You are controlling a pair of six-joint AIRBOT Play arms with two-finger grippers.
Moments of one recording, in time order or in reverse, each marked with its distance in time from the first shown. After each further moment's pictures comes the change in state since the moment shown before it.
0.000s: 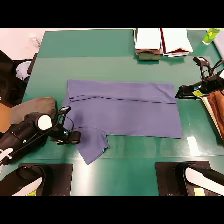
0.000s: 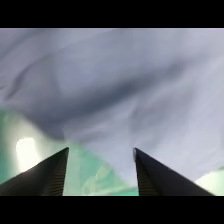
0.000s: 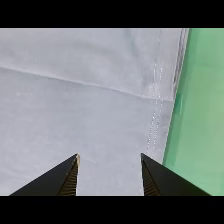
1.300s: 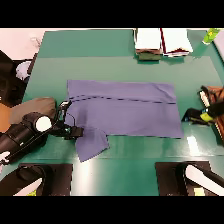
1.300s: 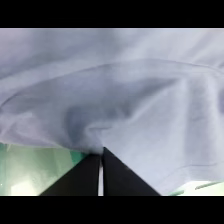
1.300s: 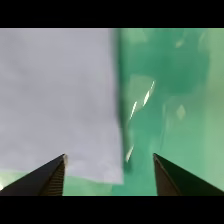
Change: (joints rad) left arm -0.043 0.045 0.030 0.015 0.087 -0.001; right arm -0.283 0.076 -0.338 -0.007 0.106 -0.030
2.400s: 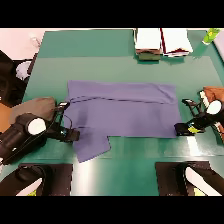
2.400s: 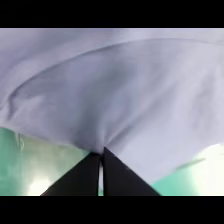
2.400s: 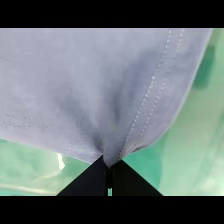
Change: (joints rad) left arm 0.000 0.127 0.004 0.037 -0.145 0.025; right arm 0.245 0.161 -0.166 -0.087 0.007 0.029
